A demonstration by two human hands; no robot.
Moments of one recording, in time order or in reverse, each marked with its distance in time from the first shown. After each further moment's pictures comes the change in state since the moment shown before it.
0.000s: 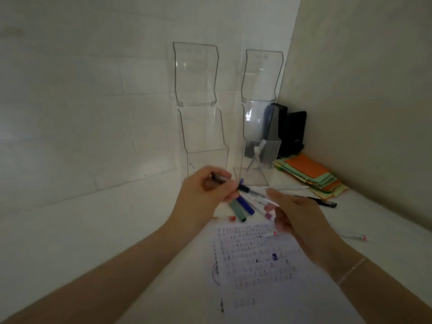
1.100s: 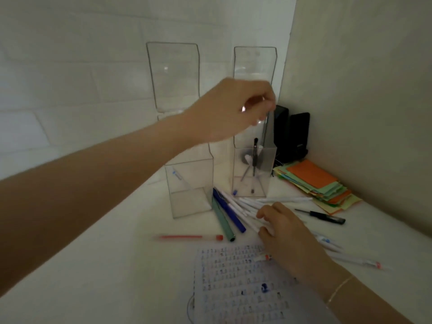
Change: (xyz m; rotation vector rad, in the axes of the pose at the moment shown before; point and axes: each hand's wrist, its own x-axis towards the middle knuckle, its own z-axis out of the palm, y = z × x) left_hand 0.127 0.093 0.045 0.903 -0.376 0.754; right_hand 0.056 0.038 -0.018 -1.024 -0.067 -0.565
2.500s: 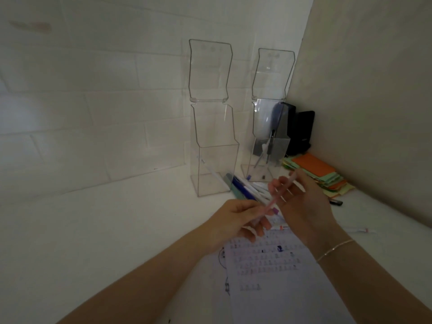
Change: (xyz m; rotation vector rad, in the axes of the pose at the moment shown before) left_hand -0.171 0.030 0.095 -1.249 -0.164 -0.723; right_hand -0.007 -0.072 -0.030 1.779 0.391 0.658
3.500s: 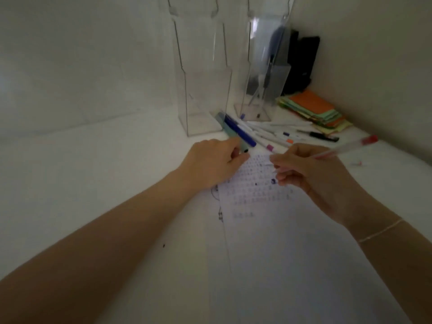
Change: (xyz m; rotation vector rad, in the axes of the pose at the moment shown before) left_hand 0.001 -0.025 -0.019 1.349 0.272 0.277; right_hand -0.046 0.003 -0.052 -0.814 -0.217 -0.034
